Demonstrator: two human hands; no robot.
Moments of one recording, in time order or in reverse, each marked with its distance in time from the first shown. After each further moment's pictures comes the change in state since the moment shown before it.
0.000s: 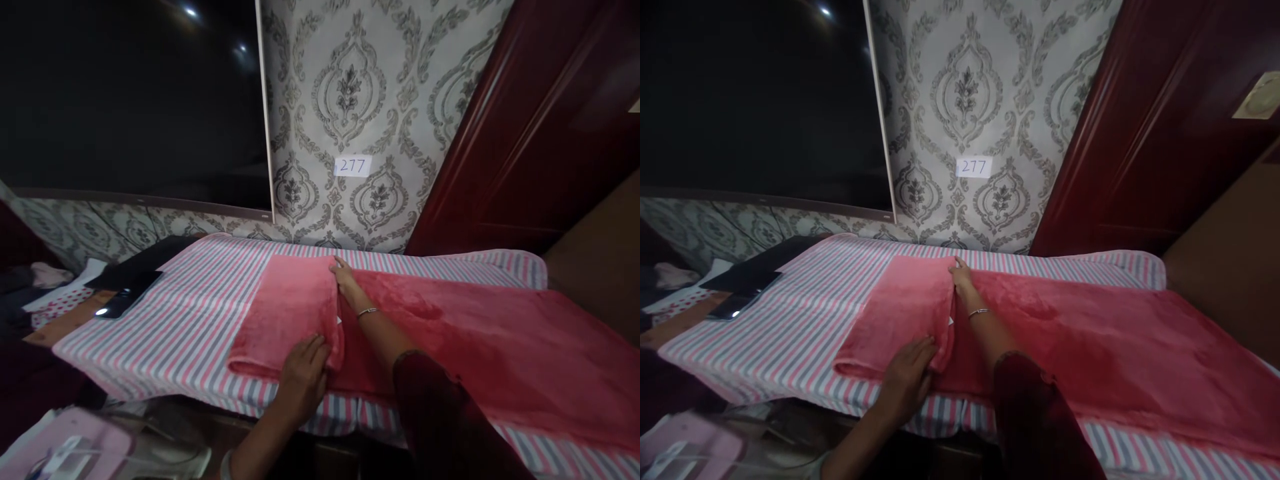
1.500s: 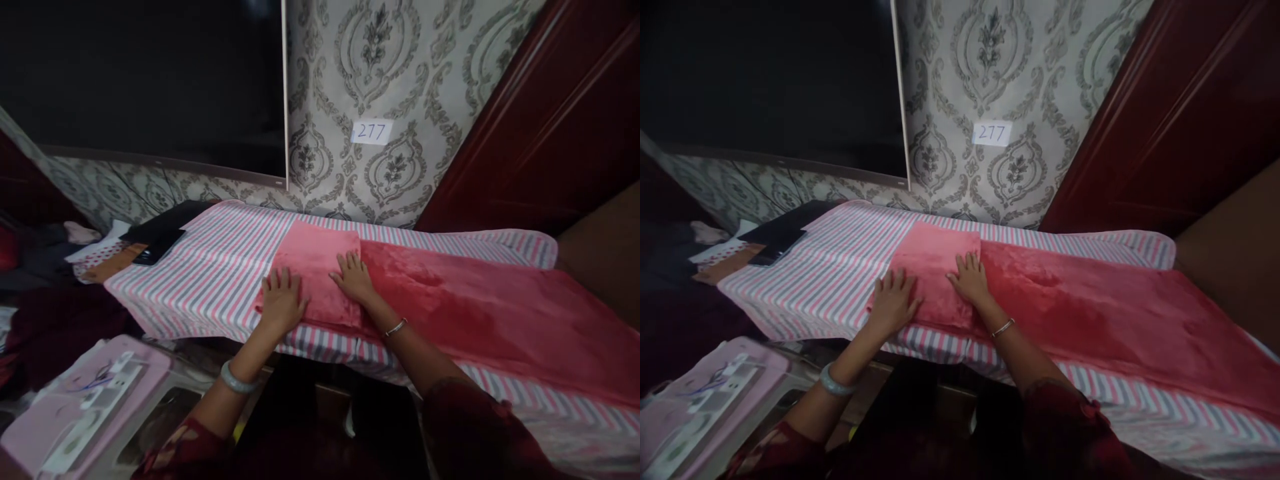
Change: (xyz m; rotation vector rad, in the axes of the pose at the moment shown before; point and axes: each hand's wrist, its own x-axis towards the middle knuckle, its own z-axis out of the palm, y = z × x) left_hand 0.012 -0.033 -0.036 0.250 -0.499 -0.526; right_hand -0.126 0.026 -0.031 -1.353 -0.123 -0.449
